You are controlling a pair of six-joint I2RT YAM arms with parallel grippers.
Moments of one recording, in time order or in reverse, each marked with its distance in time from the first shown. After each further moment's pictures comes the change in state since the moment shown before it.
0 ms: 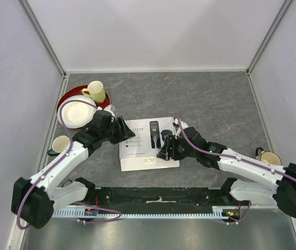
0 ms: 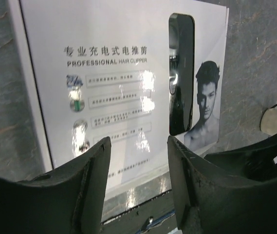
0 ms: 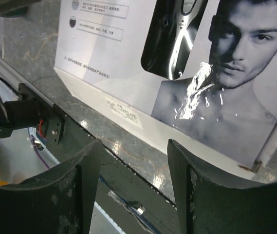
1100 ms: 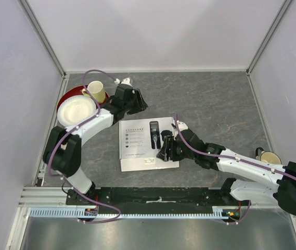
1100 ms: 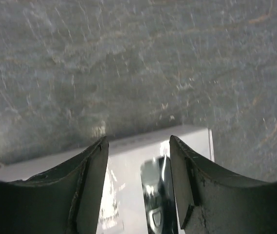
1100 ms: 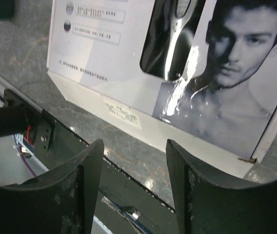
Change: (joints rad) left arm -0.038 0.596 0.388 0.314 -0.180 0.136; right arm 0.066 0.047 0.031 -0.016 0.115 0.005
